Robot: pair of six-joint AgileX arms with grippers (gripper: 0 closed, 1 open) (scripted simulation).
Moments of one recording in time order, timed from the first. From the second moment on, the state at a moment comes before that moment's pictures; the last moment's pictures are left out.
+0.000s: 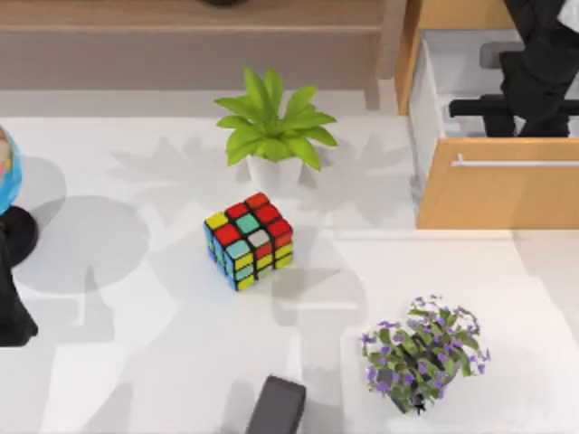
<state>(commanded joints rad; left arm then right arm) 0.00 0.00 0.00 0.00 0.00 0.00 0.13 2.47 2.11 -1.11 0.02 0.15</state>
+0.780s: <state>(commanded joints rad) 0.00 0.00 0.00 0.00 0.00 0.00 0.14 2.38 2.07 -1.12 0.01 0.08</state>
